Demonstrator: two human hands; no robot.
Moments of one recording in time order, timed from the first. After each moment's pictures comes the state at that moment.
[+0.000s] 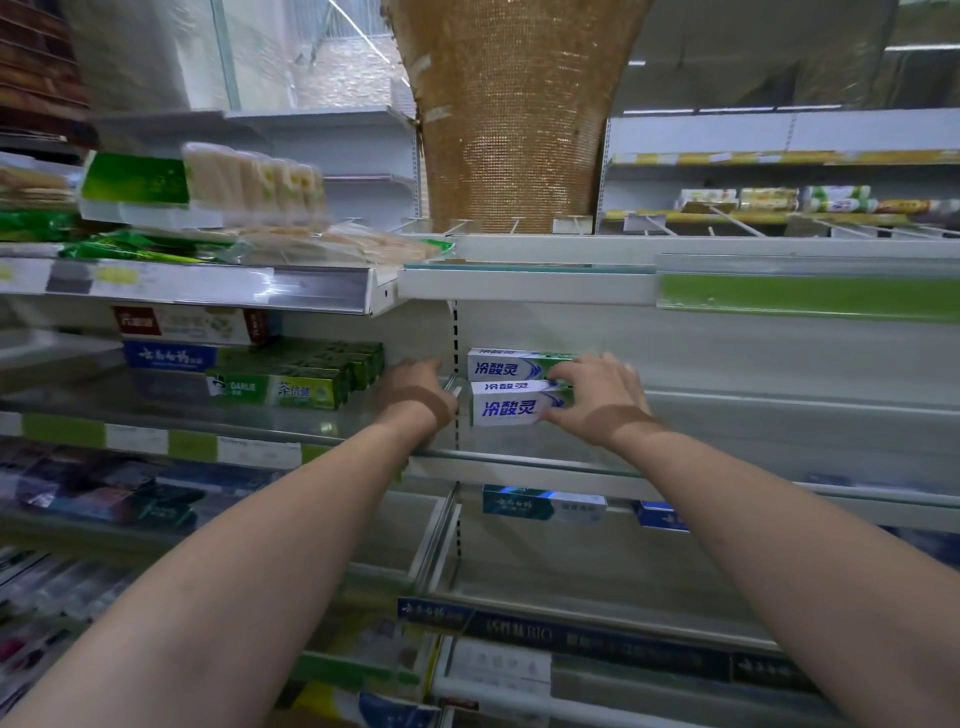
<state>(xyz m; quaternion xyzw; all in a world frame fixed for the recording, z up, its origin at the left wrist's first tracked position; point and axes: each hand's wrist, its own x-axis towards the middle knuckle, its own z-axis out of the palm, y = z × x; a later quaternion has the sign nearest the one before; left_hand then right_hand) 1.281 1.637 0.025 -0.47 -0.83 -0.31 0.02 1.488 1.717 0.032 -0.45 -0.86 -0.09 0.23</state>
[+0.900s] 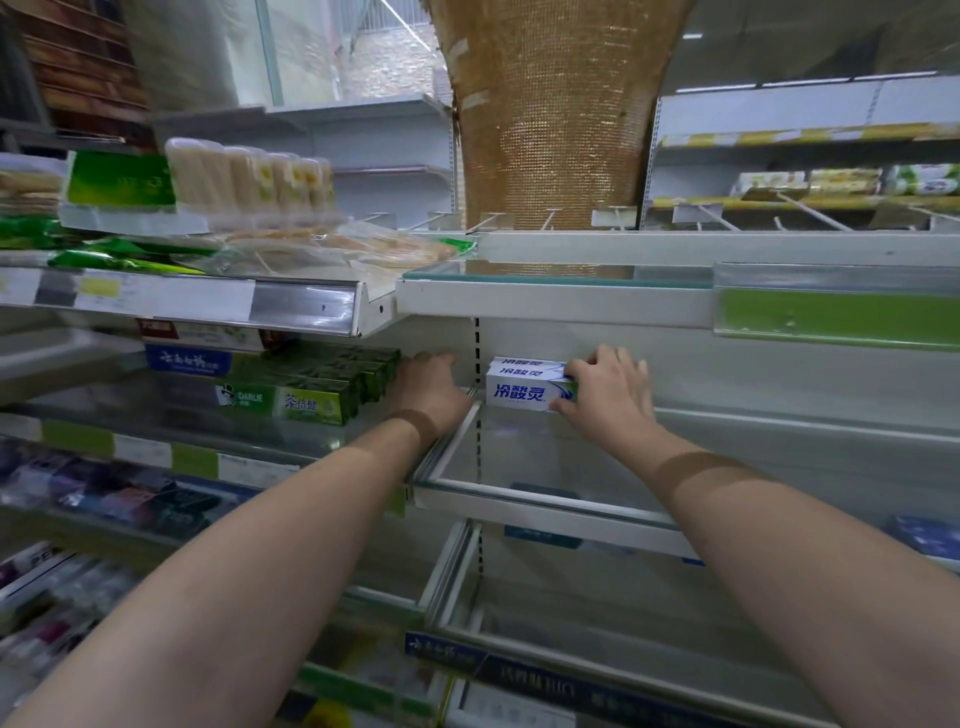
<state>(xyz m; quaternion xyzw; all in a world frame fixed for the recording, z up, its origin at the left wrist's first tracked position) 1.249 1.677 0.025 -0.50 -0.81 -0.30 0.06 1.442 1.784 0.019 -0.47 -0.84 -0.13 0.25</state>
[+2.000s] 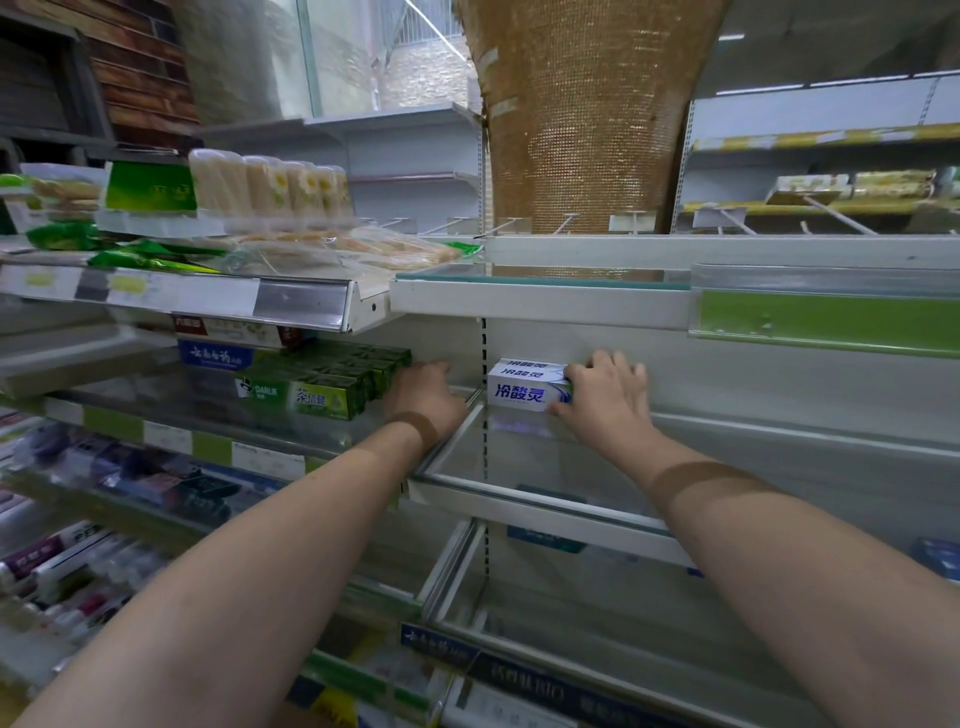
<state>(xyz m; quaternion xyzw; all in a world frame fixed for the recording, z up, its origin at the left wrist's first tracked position) 1.261 1.664 0.023 -0.45 -0.84 -0.30 0.06 1.444 1.783 0.020 -0.44 -0.85 -0.12 0.24</state>
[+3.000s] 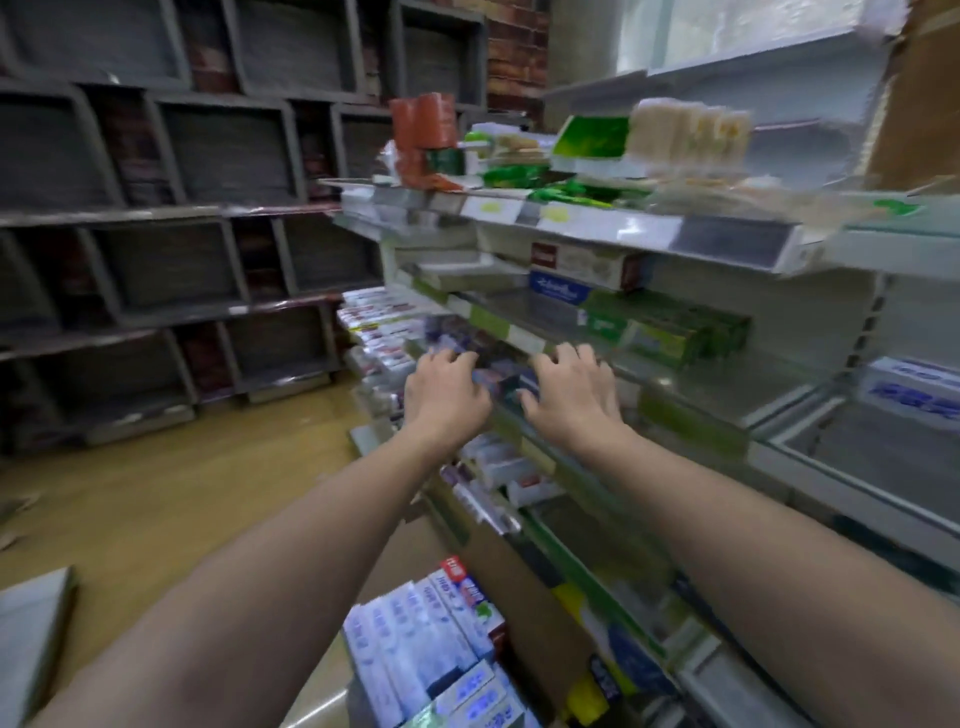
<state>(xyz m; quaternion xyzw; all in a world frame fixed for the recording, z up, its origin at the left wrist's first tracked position) 1.169 1.341 -0.021 -0.20 -0.94 -0.21 0.18 1.229 1.493 -0.013 -0.08 -0.96 0.01 0.26</state>
